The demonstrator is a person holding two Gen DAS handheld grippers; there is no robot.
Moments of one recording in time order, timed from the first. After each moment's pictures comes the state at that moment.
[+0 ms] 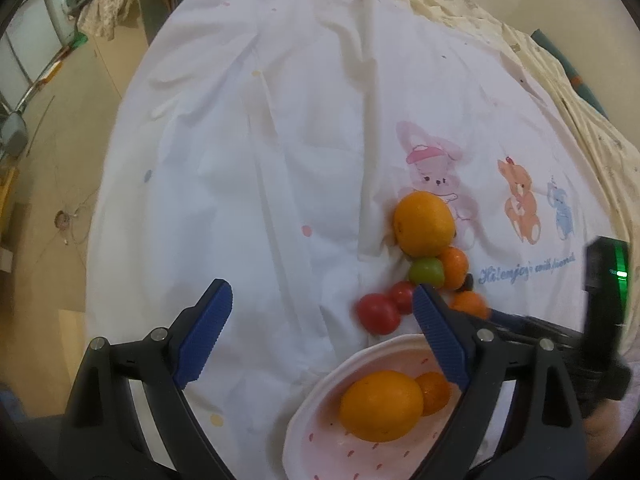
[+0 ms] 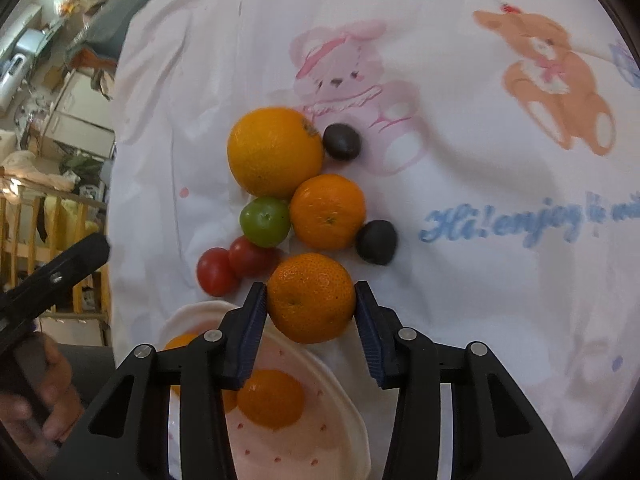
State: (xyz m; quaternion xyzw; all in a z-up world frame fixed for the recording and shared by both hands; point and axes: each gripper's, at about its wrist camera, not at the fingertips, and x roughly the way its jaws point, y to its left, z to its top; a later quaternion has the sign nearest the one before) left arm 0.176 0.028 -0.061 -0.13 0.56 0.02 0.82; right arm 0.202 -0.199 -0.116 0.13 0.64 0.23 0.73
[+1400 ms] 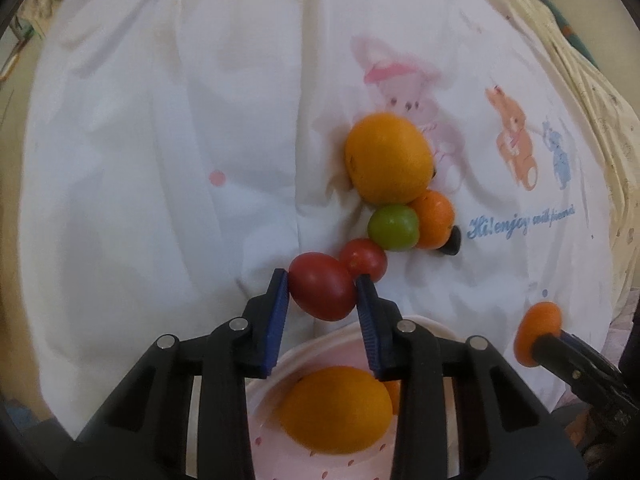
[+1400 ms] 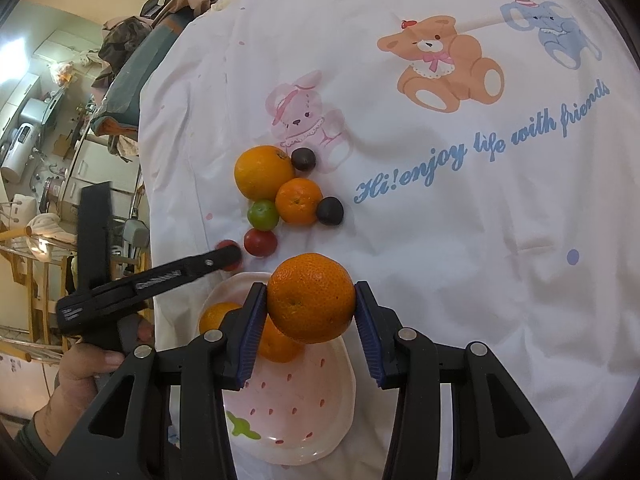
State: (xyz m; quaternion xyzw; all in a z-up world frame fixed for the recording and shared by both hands) left arm 0.194 -0.014 -0.104 -0.13 0.63 -0.04 0.76; right arm 0.155 -0.260 -0.081 0.23 0.59 0.19 0.75
